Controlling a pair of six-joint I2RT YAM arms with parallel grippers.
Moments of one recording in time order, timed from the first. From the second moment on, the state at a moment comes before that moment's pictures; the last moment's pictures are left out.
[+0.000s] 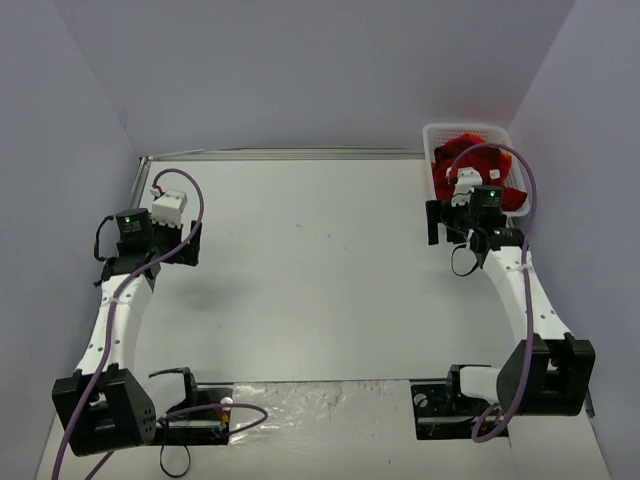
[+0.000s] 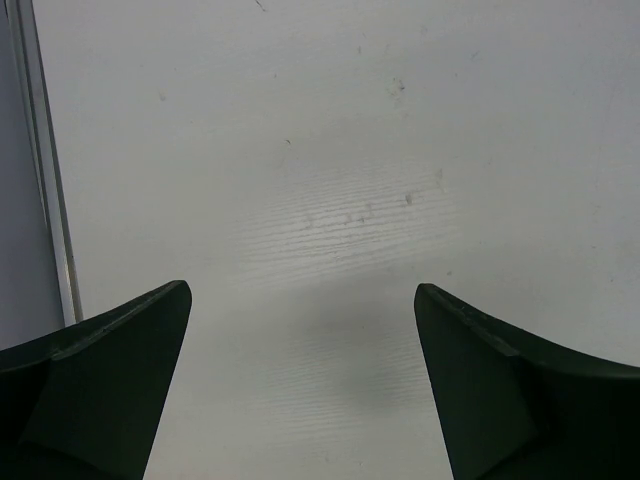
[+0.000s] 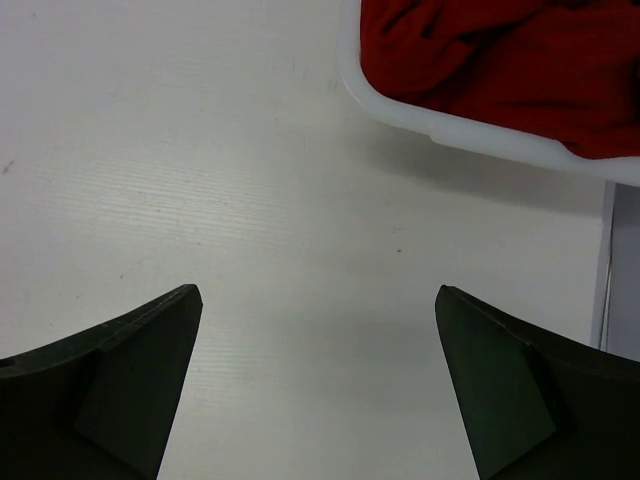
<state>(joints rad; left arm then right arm) 0.16 1.11 0.87 -0.41 0.23 0.28 -0.02 1.27 0.99 -0.41 -0.07 -0.16</state>
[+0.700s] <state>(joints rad) 0.16 1.11 0.87 -0.41 0.23 0.27 0.08 1.46 1.24 -0.40 0.07 -0.31</state>
